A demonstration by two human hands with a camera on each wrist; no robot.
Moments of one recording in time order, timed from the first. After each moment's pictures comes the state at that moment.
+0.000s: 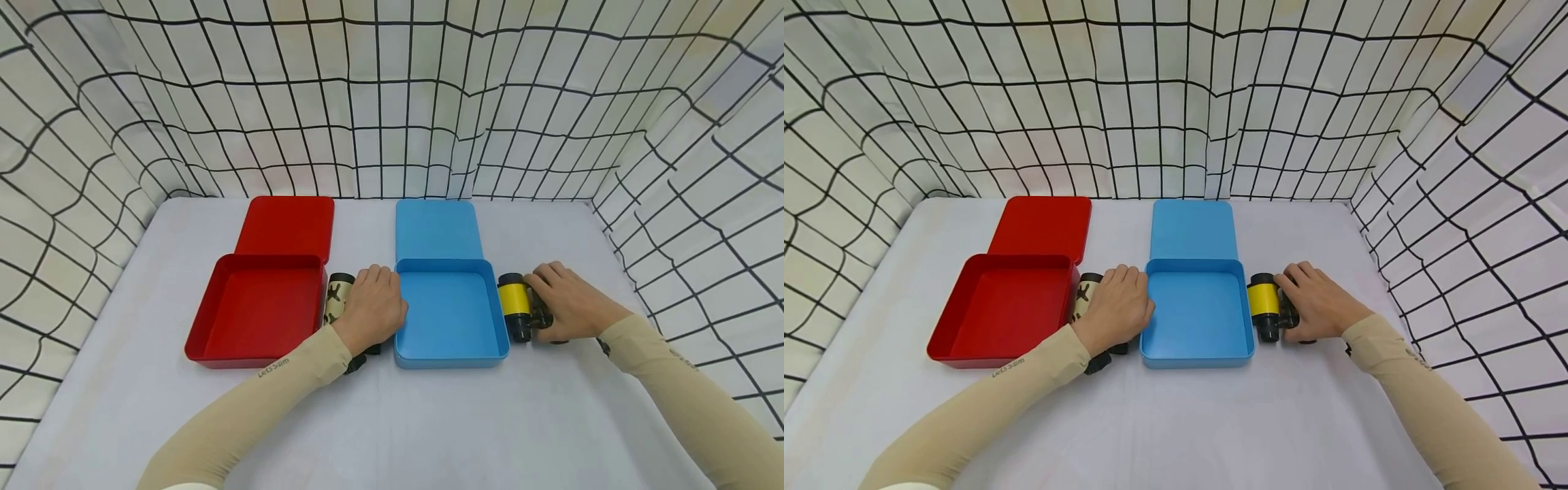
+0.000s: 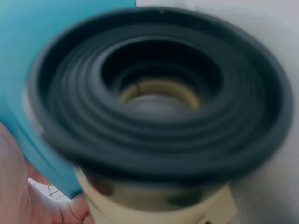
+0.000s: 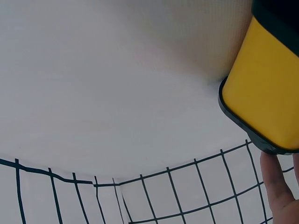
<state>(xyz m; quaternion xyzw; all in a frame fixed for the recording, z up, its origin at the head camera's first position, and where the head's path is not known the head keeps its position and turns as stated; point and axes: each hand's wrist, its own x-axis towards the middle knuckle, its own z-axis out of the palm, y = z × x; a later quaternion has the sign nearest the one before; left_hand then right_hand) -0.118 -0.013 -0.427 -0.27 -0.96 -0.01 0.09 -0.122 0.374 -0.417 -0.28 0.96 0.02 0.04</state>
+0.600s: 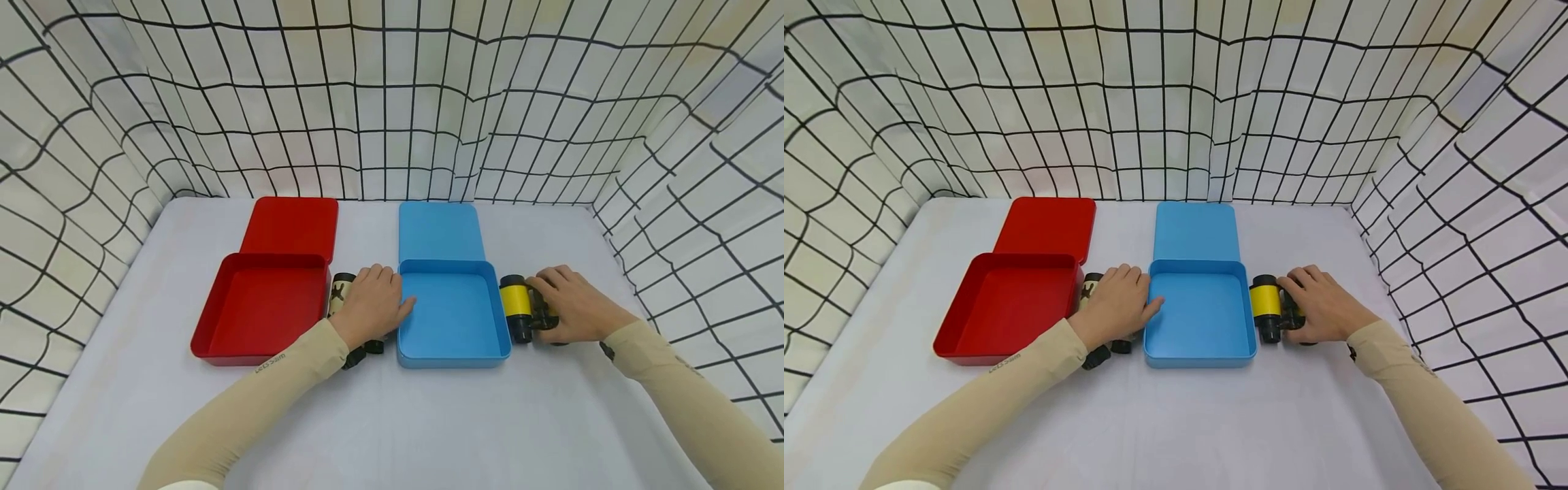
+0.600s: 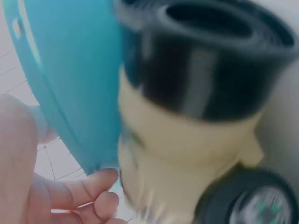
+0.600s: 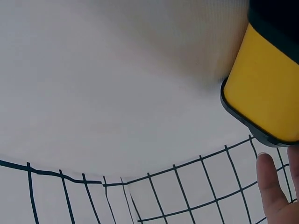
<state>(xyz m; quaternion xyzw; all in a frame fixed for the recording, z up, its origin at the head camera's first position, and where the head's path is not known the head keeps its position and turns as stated) -0.118 -0.023 -0.414 -0.29 -0.95 -0.01 0.07 -0.114 0.377 -0.414 -0.26 0.96 0.00 0.05</state>
